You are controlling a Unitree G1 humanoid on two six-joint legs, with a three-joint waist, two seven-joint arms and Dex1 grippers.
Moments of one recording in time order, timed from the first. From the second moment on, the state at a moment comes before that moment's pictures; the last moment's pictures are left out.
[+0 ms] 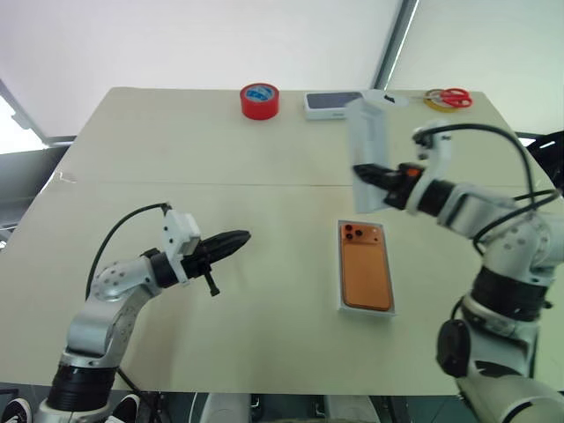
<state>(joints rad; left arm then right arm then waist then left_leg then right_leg) -0.12 0.52 0.05 -0.29 -0.46 0.26 -0.86 -0.62 -0.23 -0.51 -0.37 0.83 1.52 0.45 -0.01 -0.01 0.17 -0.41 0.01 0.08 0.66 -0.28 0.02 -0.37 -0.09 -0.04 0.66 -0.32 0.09</state>
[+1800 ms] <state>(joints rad) -0.37 0.08 -0.30 0.17 -0.27 0.12 -0.85 -0.05 -0.92 -0.34 -0.21 1.40 0.92 0.26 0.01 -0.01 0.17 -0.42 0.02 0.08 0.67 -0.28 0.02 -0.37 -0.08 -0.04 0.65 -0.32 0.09</state>
